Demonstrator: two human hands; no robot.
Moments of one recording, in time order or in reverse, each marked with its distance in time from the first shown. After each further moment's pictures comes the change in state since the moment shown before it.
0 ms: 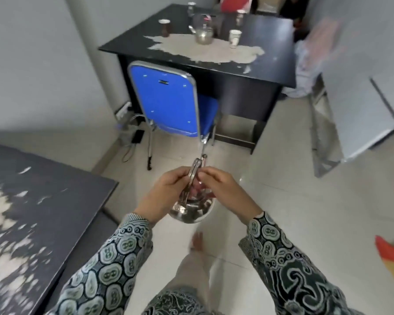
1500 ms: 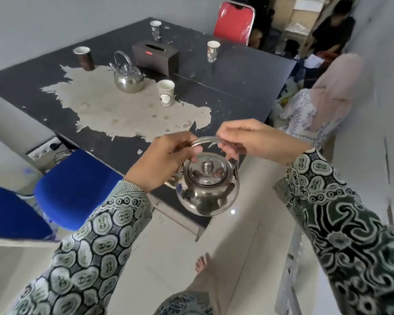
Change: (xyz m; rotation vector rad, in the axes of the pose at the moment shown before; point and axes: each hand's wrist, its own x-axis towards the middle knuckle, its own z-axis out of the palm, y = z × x) left_hand 0.773 0.233 0.310 0.356 0.177 0.318; right_hand 0.592 -0.042 -0.746 -0.221 -0.635 -0.180
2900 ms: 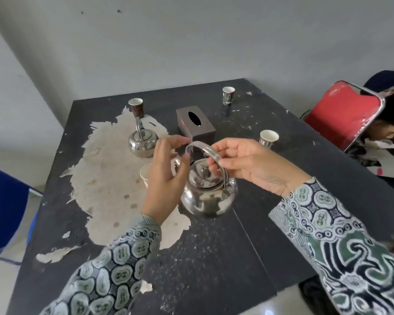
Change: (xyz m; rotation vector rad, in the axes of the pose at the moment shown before) left_hand 0.440 -0.043 0.054 0.270 1.050 -0.152; right_hand 0.308 0.039 -0.410 0.208 -0.533 -0.182
